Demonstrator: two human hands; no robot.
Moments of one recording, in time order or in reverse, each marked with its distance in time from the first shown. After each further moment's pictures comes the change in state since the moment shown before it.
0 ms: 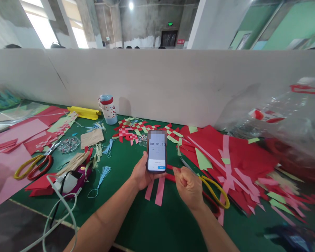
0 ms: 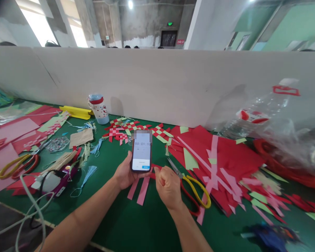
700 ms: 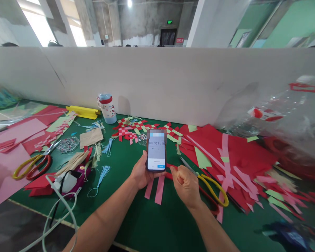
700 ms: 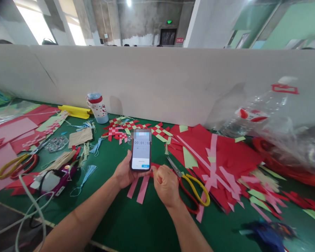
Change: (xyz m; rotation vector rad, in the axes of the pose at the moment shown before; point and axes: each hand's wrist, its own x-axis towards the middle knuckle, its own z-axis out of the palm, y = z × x) left_hand -0.001 0.001 0.003 0.005 0.010 0.001; right_hand -0.001 0.000 0.005 -0.033 -0.027 -0.007
